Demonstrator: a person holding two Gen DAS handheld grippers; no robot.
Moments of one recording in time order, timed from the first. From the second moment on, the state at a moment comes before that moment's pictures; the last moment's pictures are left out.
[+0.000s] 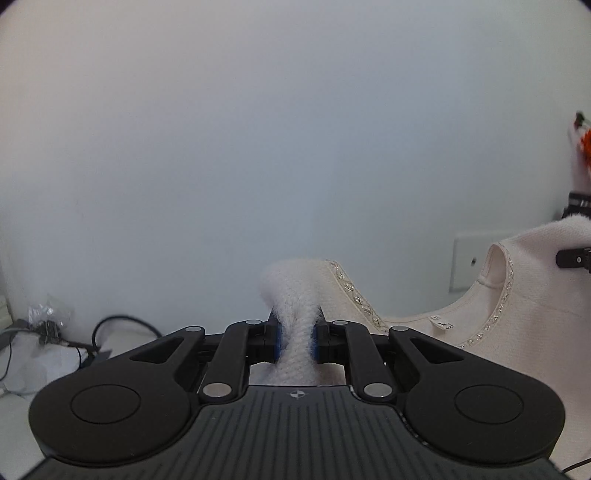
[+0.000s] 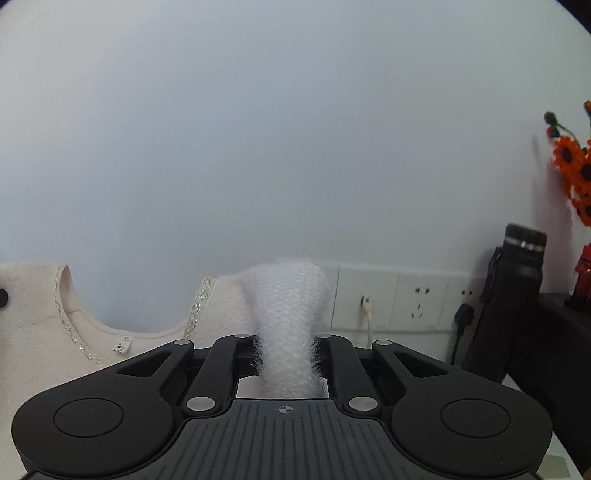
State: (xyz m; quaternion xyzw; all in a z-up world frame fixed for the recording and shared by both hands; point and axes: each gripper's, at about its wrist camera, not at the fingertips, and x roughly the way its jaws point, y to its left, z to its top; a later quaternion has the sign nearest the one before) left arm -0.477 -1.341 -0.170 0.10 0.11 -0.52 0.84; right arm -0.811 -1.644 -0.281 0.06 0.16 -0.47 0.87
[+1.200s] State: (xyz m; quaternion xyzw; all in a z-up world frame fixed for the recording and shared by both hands) left arm -0.507 -1.374 -0.231 0.27 0.23 -0.54 0.76; right arm -0.771 -1.671 -0.382 0.08 0.36 -0.46 0.81
